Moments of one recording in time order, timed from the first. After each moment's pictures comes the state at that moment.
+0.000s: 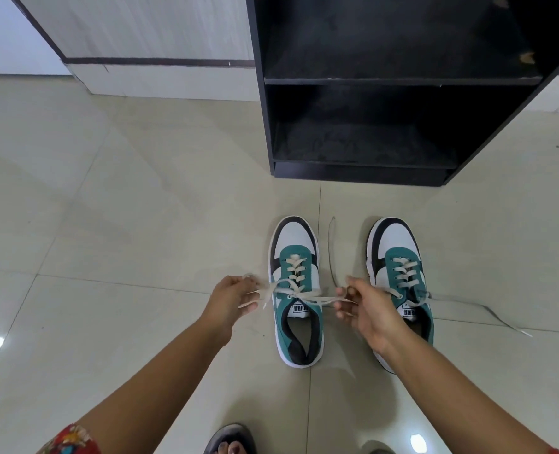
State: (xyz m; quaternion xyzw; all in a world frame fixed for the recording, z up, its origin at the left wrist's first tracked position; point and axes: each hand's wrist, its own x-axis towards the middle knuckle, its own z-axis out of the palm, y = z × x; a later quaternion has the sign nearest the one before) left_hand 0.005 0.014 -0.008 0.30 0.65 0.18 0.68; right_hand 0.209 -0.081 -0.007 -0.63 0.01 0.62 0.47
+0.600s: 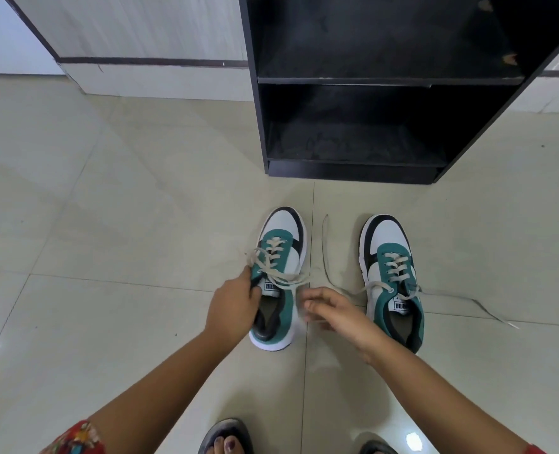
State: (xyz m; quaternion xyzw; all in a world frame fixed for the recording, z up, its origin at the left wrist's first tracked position) left_hand 0.010 -0.001 -0.015 0.78 0.56 0.04 0.28; right_hand 0.183 -0.093 -0.001 -0.66 -0.24 0.63 0.31
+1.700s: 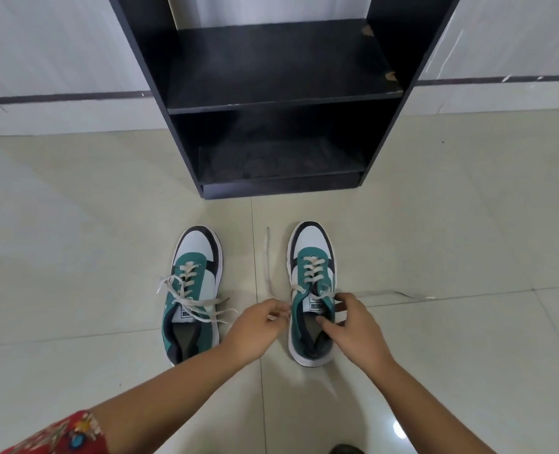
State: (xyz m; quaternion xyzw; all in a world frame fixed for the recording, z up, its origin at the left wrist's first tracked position) left_hand 0.107 -0.041 -0.014 0.70 0.44 -0.04 0.56; right_hand 0.255 -0.159 -0.011 -0.85 -0.28 0.36 0.24
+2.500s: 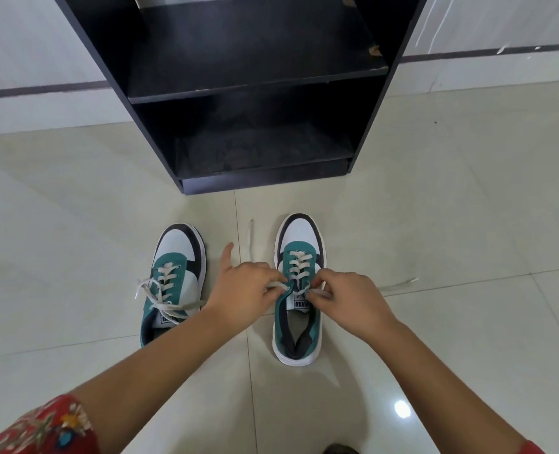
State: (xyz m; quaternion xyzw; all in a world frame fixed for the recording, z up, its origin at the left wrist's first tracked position) left_hand 0.144 -0.004 0.021 0.94 0.29 -0.08 0.18; right_hand 0.289 -0.129 0.018 -0.82 -0.50 0.25 0.11
